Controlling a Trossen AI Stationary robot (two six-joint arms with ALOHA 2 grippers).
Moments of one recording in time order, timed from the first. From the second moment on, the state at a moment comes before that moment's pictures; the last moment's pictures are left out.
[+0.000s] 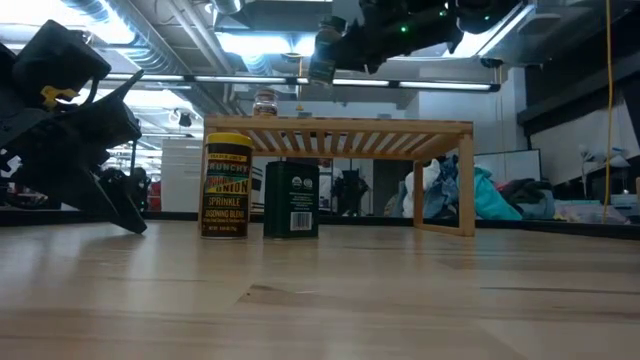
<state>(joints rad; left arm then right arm) -0.13 0.92 0.01 0.24 -0.06 -0.33 -0.39 1.54 1.15 0.20 -0.26 -0.24</state>
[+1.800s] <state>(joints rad) -0.13 0.92 0.01 0.24 -0.06 -0.33 -0.44 1.67 1.15 0.23 -0.39 -0.21</state>
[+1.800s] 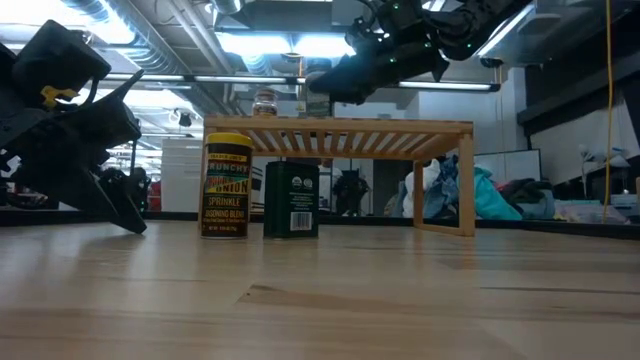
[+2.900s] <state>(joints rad) -0.13 0.92 0.01 0.24 -0.06 -0.33 -0.44 1.67 1.15 0.42 -0.43 -0.21</state>
